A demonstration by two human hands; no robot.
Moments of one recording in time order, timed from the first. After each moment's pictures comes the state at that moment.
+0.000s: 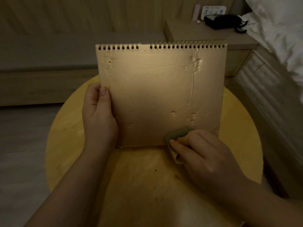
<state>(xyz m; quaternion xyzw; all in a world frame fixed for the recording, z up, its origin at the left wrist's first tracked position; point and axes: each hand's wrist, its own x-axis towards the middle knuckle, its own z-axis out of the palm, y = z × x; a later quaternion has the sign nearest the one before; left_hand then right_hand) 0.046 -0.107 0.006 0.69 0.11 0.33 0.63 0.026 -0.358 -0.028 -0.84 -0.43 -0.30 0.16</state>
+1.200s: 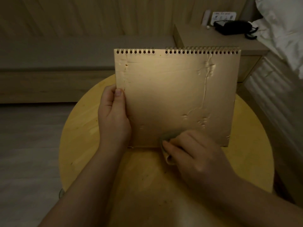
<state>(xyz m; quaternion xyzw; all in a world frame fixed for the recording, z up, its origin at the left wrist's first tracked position) 0.045 -0.108 0.008 0.68 0.11 0.33 0.64 0.025 -0.321 -0.016 -0.83 -0.46 -0.28 0.17</state>
